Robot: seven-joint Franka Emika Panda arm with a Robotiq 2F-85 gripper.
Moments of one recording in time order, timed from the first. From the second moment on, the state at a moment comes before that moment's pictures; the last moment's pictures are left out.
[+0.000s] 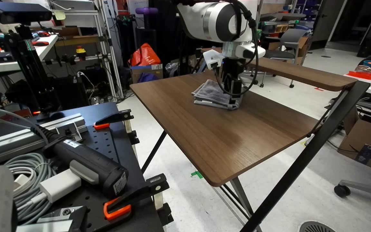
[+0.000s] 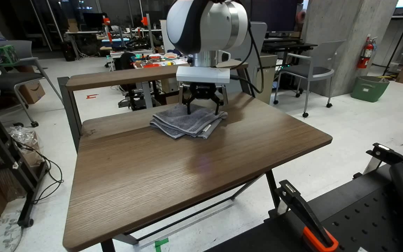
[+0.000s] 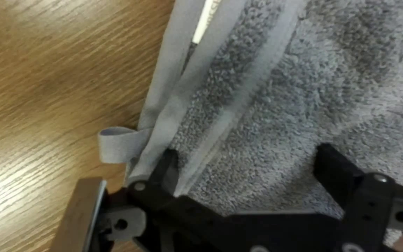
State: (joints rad) arm 0.21 1.02 -0.01 -1.33 -0.01 2.40 0.63
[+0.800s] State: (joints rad) arm 0.17 0.97 -0.06 -1.45 -0.01 2.38 0.61
